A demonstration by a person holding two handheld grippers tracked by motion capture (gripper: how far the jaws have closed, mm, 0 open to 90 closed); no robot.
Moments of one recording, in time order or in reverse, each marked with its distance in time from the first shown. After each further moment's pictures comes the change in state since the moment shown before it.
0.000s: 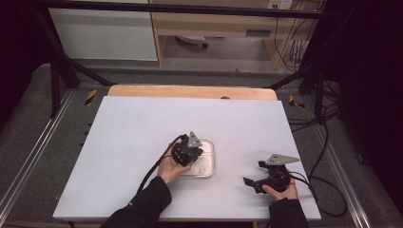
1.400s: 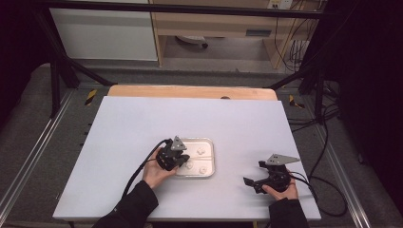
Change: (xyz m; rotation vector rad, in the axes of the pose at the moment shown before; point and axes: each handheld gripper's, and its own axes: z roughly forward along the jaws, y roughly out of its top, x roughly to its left) left arm 0.007 -0.035 -0.015 0.028 -0.032 -0.081; right arm 0.000 0.000 0.000 0.002 -0.007 0.001
